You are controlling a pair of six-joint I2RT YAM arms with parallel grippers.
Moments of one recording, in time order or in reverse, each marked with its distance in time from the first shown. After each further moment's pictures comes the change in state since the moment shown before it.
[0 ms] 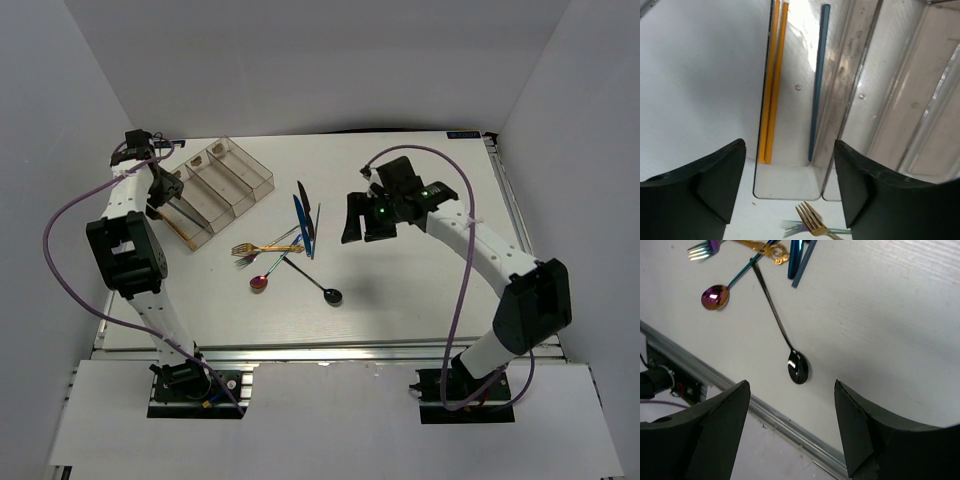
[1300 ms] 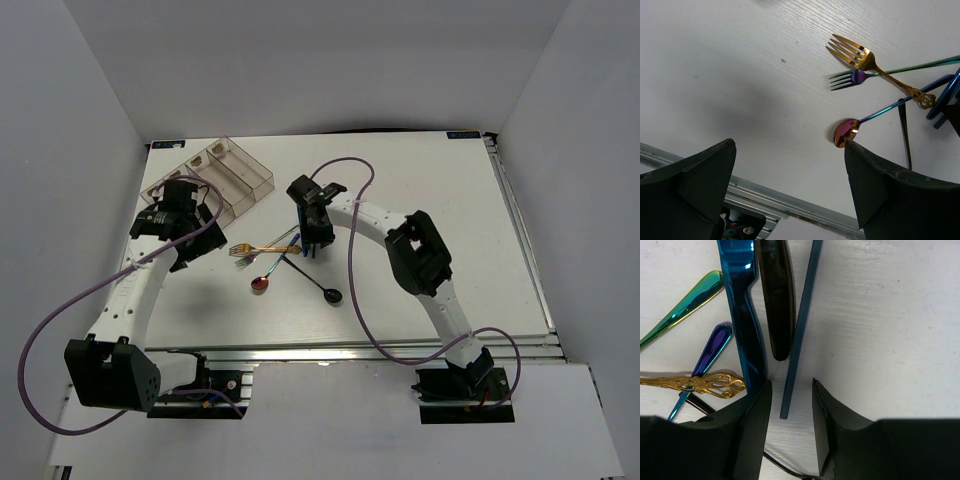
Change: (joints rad) left arm -0.336 -0.792 -0.630 -0.100 -0.007 0.119; right arm 0.240 0.796 0.610 -0.118 0.489 0.276
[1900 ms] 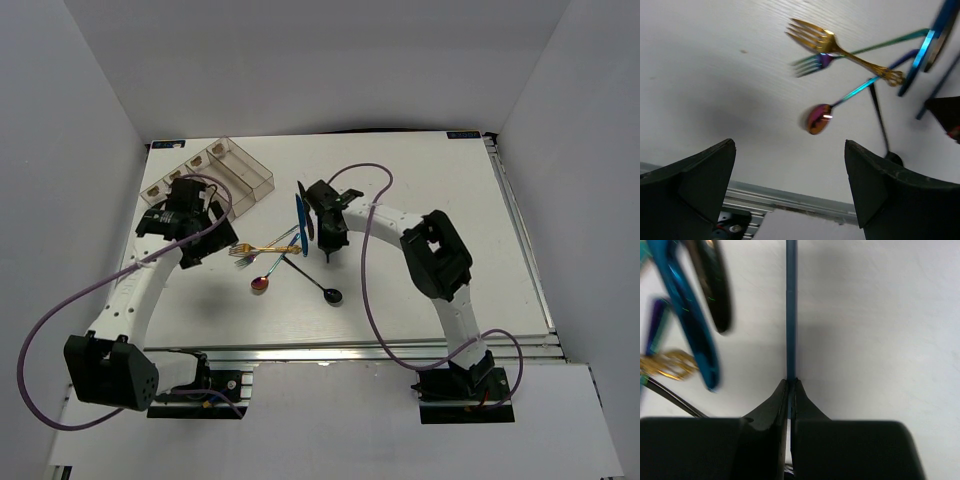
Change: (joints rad) left arm -0.055 0.008 0.005 0.019 0.082 -0.008; right arm -0.038 -0.132 -0.231 0.106 -0.001 0.037
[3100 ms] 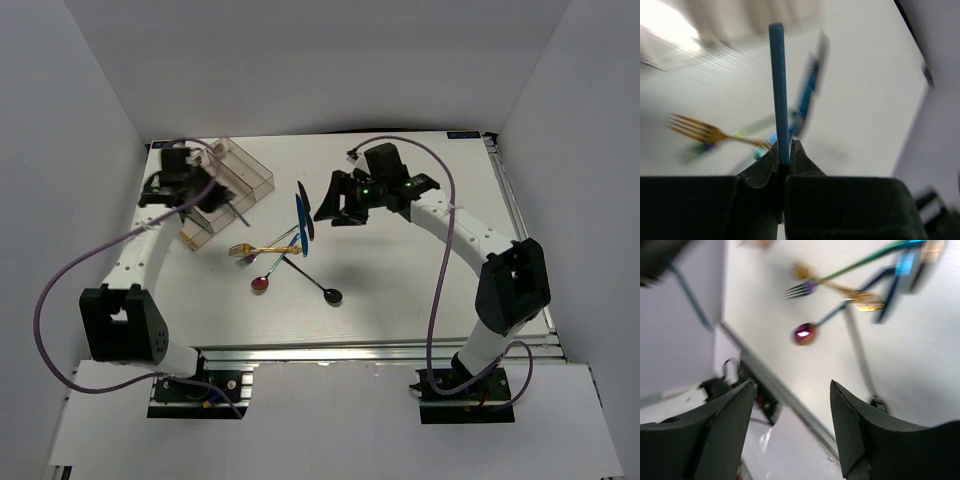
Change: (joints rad) left arm -0.009 0.188 0.073 0.512 0.331 -0.253; right arm -0.156 -0.488 -0.270 0.309 -0.717 -0.025
